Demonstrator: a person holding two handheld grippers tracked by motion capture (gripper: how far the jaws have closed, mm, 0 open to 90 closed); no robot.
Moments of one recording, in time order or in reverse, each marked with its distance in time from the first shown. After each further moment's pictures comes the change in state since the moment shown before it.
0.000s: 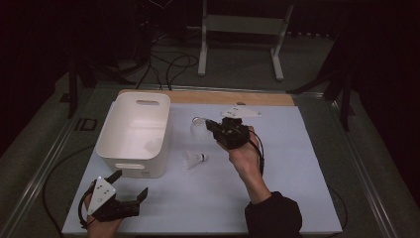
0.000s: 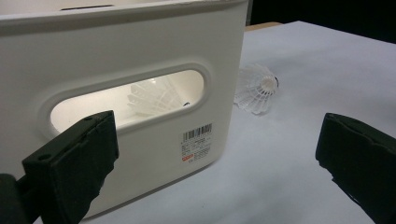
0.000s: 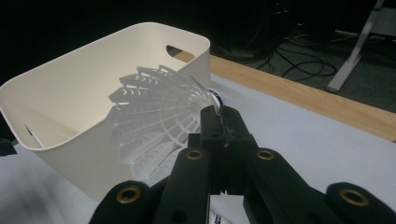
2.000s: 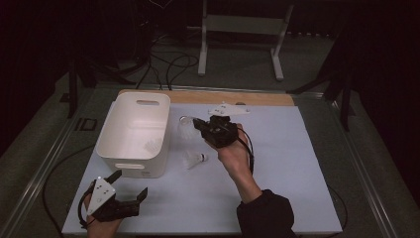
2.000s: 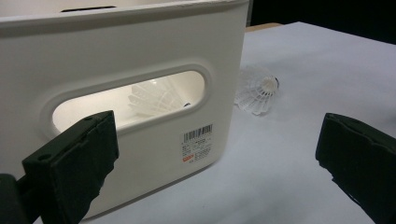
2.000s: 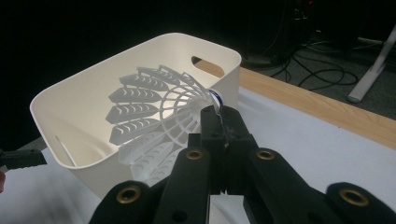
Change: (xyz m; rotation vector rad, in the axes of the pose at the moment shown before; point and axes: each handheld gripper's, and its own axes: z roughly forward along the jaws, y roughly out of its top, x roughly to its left) left arm 0.000 0.000 0.000 -0.005 0.002 -0.001; right arm 0.023 0.013 0.013 -0.017 0.057 -0.005
